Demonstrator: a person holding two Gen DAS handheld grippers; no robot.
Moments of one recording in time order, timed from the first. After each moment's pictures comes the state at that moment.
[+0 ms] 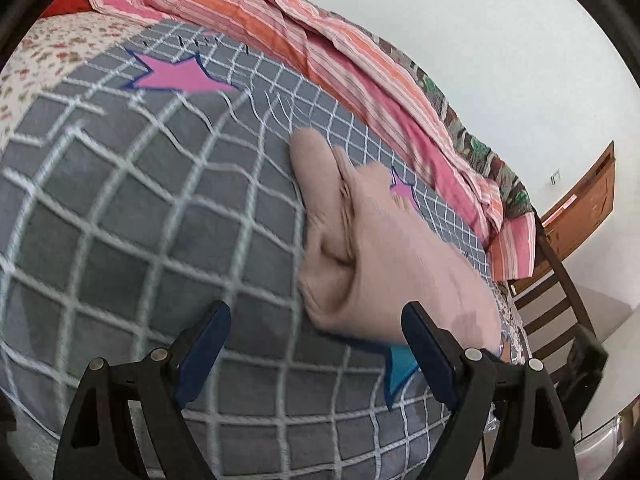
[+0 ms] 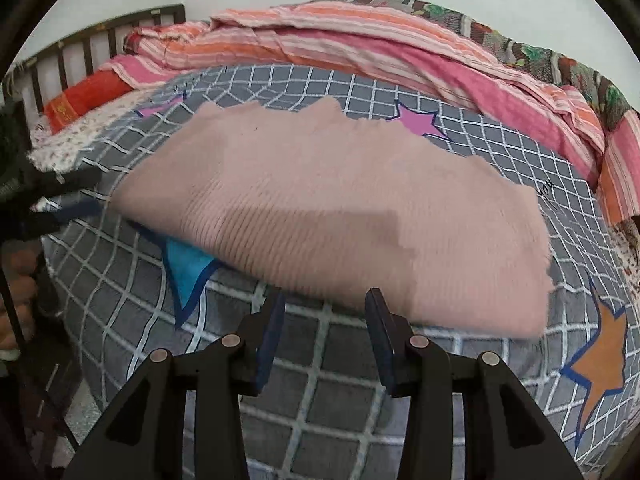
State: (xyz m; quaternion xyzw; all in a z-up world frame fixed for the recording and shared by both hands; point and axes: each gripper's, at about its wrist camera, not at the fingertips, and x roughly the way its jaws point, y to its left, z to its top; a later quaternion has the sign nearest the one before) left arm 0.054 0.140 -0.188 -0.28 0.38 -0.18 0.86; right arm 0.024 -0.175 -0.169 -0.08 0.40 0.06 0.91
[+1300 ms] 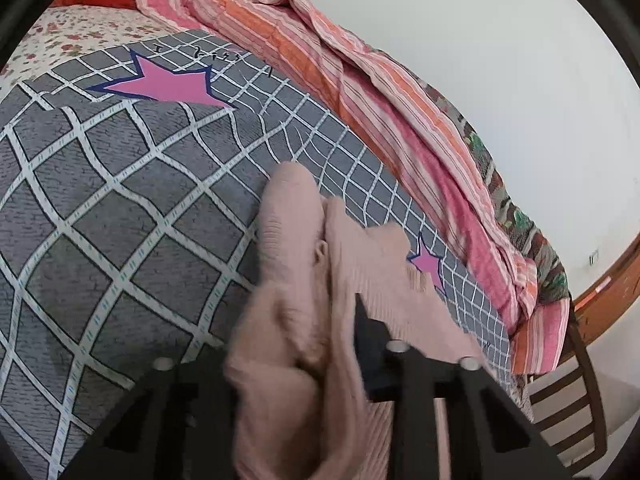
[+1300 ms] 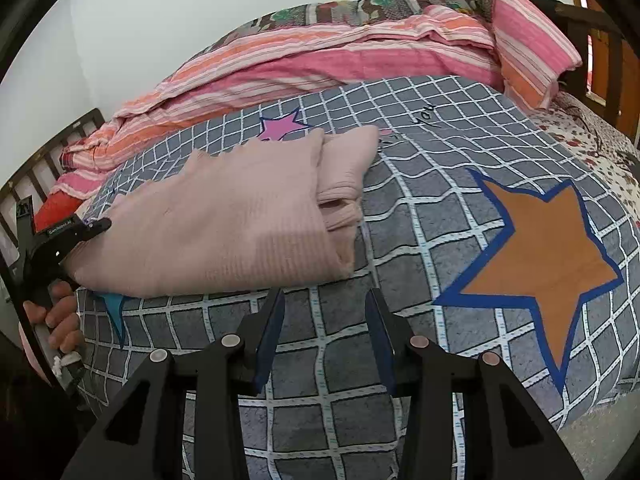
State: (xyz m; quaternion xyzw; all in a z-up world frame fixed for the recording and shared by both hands) left arm 0.118 0.081 -0.176 -0.36 0.32 -0.05 0.87; right arm -0.003 -0.323 -0.169 0.11 0.37 -0.02 0.92
